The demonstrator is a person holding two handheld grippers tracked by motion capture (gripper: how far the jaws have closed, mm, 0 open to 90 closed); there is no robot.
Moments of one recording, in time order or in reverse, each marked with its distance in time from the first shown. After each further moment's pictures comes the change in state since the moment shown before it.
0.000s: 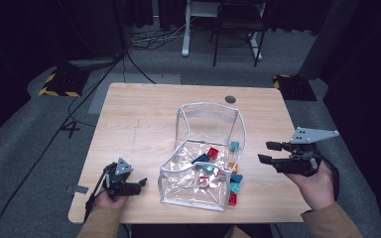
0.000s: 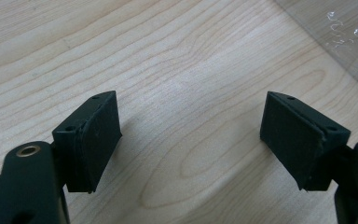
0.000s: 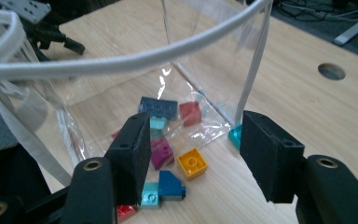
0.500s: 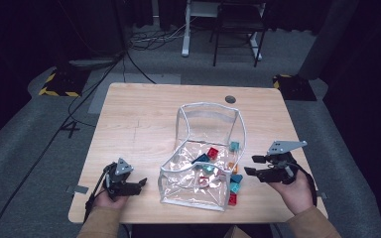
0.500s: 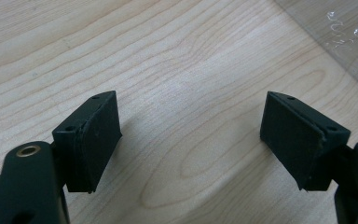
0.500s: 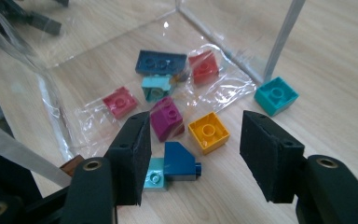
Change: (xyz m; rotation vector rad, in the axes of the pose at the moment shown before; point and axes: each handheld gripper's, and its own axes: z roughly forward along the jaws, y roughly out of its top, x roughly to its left) left arm 0.000 0.000 0.000 0.000 -0.001 0.000; right arm 0.003 -0.039 0.059 0.123 0.032 0.033
